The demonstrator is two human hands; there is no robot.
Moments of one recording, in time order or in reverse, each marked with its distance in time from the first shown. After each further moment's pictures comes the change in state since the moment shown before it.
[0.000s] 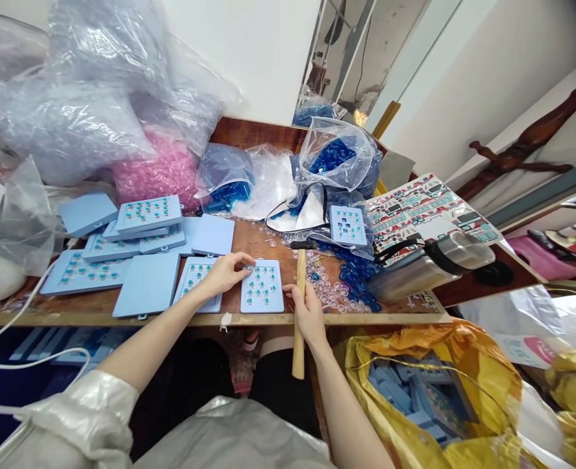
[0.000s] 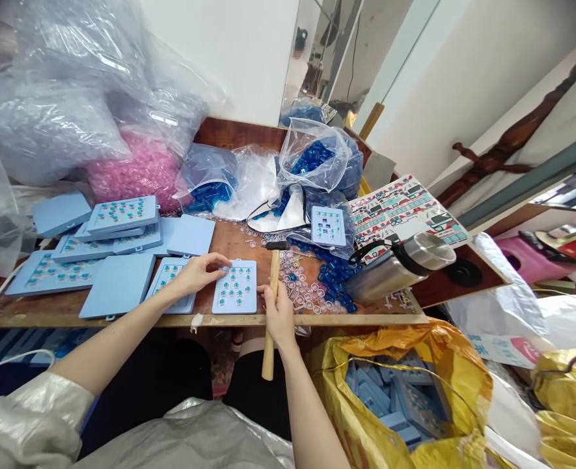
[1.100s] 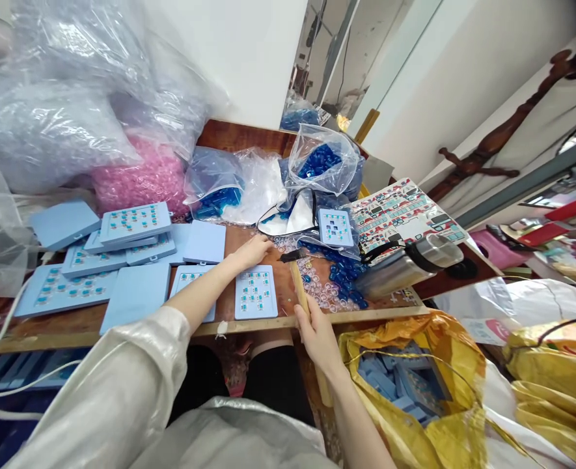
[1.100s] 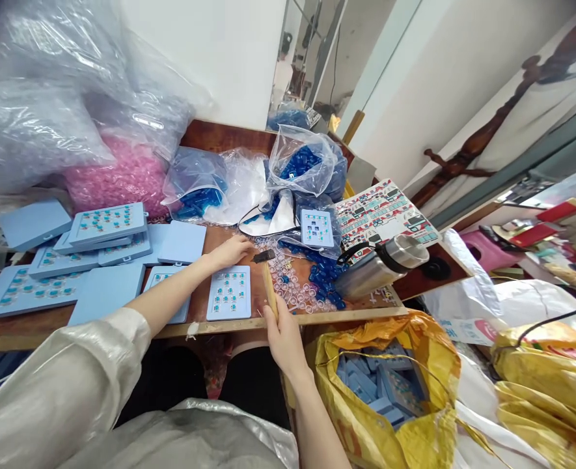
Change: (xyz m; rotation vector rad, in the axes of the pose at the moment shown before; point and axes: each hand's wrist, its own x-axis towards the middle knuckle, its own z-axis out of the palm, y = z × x) left_hand 0.110 0.011 0.030 0.450 -0.104 0.386; right_hand -0.035 -0.049 -0.024 -0.419 -0.036 0.003
